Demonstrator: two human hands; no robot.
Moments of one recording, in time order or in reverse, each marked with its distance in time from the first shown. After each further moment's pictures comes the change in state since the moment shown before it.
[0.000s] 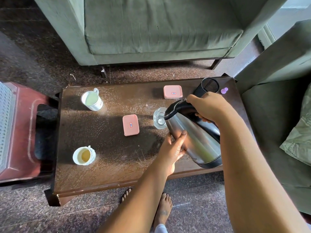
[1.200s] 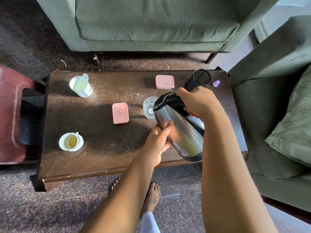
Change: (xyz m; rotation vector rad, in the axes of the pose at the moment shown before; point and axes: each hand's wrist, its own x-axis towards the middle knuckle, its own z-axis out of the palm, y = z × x) left_hand -0.002 -0.013 -0.001 -0.023 0.053 0.008; right_hand -0.011 0.020 0.011 0.100 0.072 -0.070
